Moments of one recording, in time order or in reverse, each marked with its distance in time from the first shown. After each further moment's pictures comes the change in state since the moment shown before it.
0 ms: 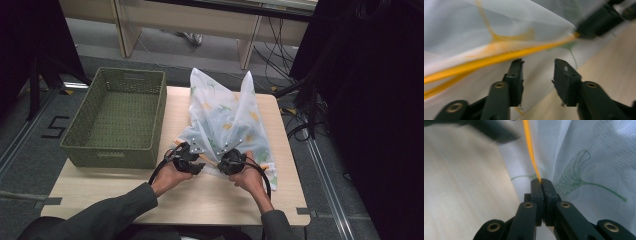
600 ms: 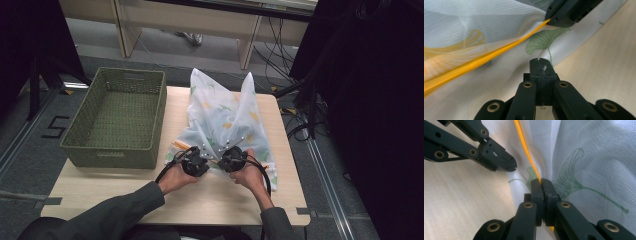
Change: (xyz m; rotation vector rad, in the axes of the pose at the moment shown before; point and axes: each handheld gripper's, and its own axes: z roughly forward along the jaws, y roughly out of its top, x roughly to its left) left arm -0.017 0.005 0.016 0.069 -0.077 0.077; right arm -0.005 0.001 -0.003 -0.022 0.012 0.008
